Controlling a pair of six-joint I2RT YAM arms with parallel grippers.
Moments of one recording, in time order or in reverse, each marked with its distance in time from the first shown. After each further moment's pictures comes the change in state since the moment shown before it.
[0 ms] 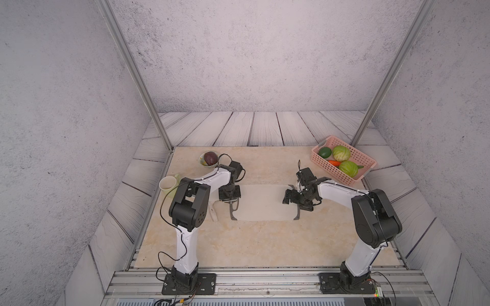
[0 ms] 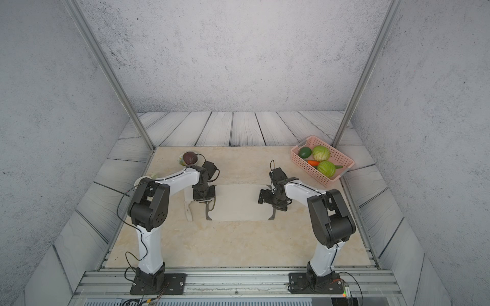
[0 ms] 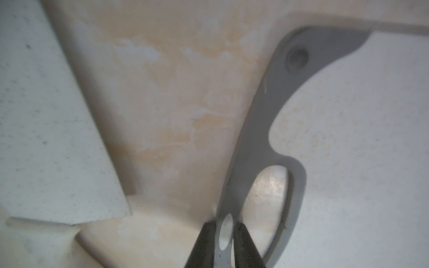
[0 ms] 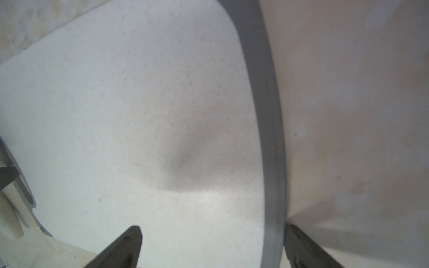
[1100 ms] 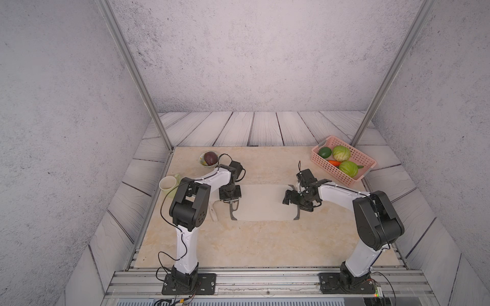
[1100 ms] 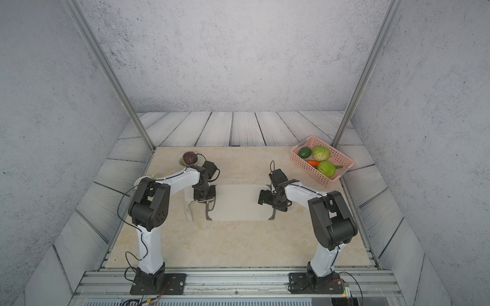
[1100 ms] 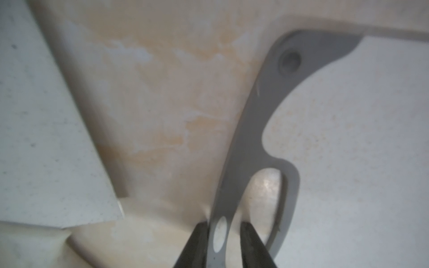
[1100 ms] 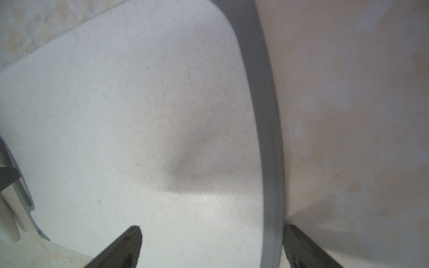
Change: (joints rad) left arm 0.000 0.005 0.005 0.005 0.010 -0.008; right arm 0.008 -0.026 -0.040 0.045 0.024 0.012
